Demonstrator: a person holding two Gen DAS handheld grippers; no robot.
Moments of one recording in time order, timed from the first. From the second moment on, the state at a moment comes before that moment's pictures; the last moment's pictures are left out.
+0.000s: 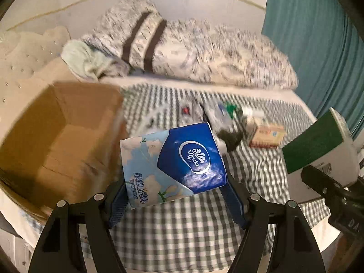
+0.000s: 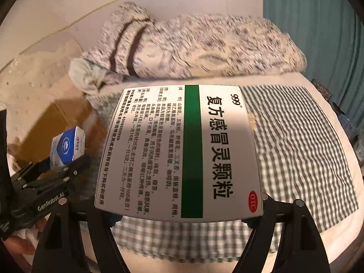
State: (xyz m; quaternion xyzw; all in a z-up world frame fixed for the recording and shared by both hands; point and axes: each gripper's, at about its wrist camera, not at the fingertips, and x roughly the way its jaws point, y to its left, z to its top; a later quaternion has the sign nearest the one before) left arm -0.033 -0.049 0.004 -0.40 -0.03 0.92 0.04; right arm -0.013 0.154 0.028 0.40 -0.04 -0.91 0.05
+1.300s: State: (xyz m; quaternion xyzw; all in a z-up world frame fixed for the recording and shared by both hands) left arm -0.060 -0.258 -0.002 -0.41 -0.08 0.90 -0.11; right arm -0.125 -0.096 0.029 0.40 0.01 -0.89 0.23
